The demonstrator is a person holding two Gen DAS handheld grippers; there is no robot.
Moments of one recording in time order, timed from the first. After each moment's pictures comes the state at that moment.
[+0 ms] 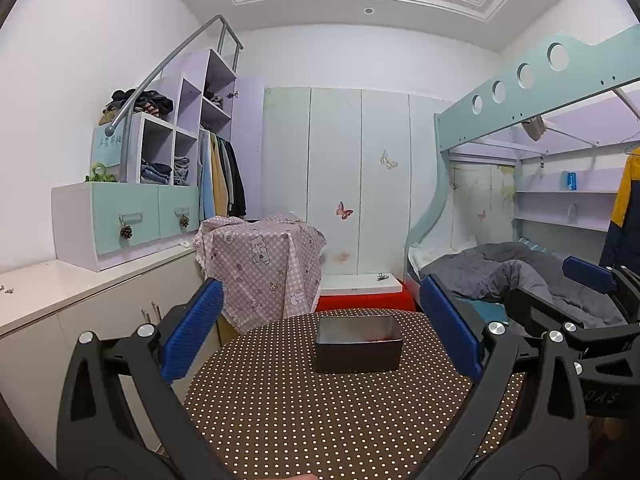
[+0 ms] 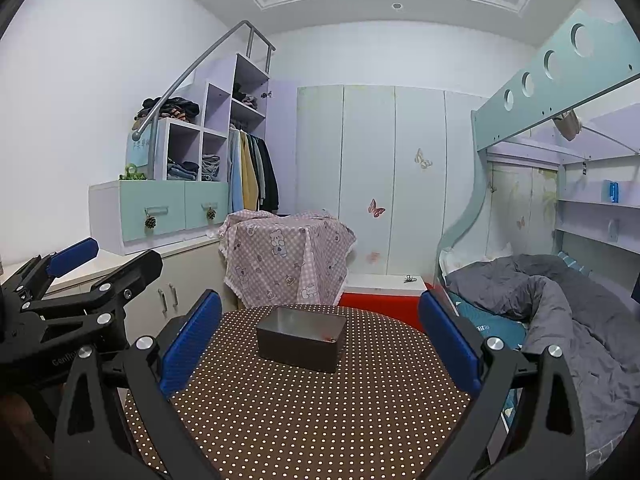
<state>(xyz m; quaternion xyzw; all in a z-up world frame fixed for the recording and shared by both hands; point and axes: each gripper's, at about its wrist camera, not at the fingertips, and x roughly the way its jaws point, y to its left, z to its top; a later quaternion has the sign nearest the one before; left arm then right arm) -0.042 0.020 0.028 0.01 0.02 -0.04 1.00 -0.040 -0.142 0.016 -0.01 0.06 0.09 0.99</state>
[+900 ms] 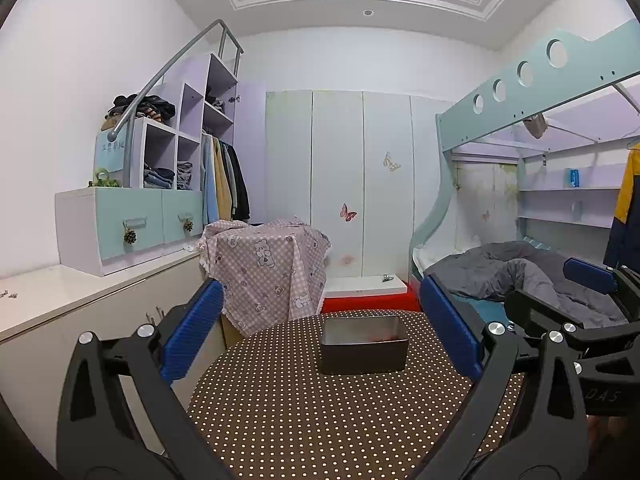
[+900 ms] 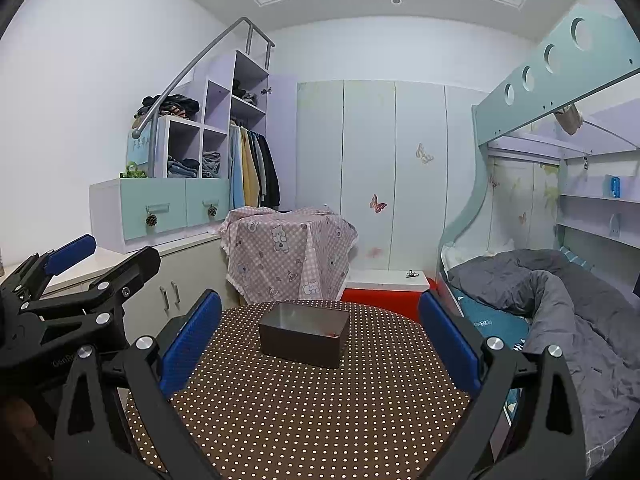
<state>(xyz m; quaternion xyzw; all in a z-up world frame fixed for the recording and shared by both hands) -0.043 0.024 0.027 0.02 0.02 -0.04 1.00 -0.040 -0.135 0.013 -0.01 0.07 0.09 0.99</state>
